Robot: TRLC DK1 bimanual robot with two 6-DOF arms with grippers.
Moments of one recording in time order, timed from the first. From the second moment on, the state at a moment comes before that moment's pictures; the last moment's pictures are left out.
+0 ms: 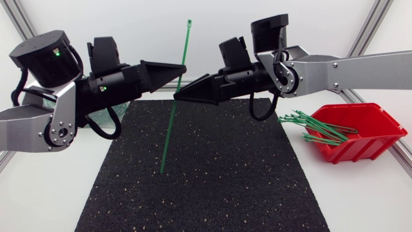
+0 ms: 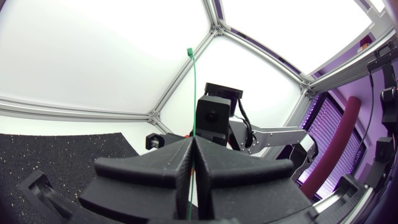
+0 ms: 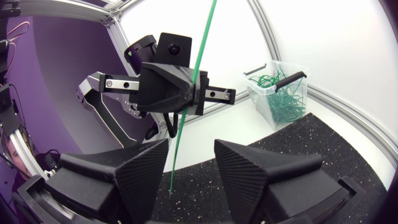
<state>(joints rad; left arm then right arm) -0.34 1.45 0.78 0.75 0.82 -0.68 0.46 1.77 1.22 0.13 -1.20 0.07</state>
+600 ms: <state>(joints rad) -0.34 1.45 0.78 0.75 0.81 -0.69 0.46 1.76 1.17 0.26 -1.22 0.21</state>
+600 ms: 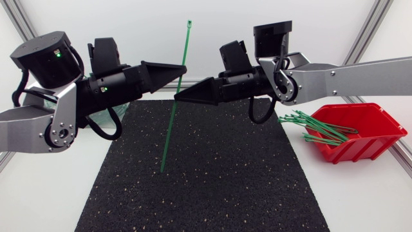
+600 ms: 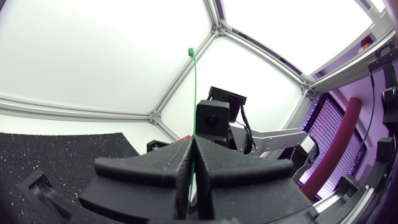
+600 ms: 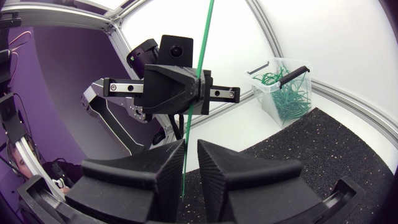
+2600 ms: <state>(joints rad) -0.23 1.58 0.76 0.68 1.26 -0.34 0.49 1.77 1.25 -0.67 -1.01 -0.65</state>
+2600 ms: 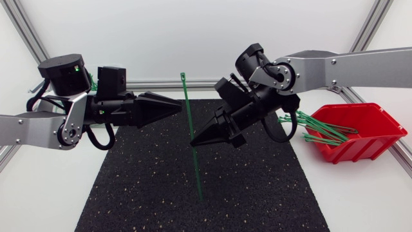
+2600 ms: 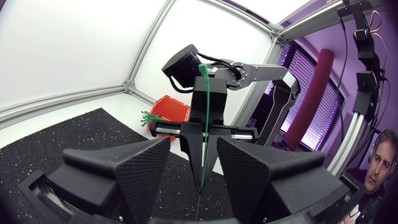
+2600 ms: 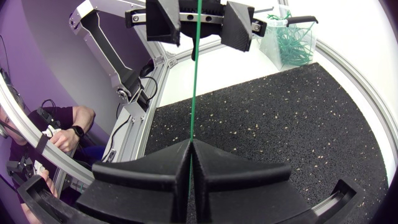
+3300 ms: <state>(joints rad) -0.27 1.53 0.76 0.61 1.19 -0.37 0.50 1.77 1.21 -0.69 -1.03 -0.66</state>
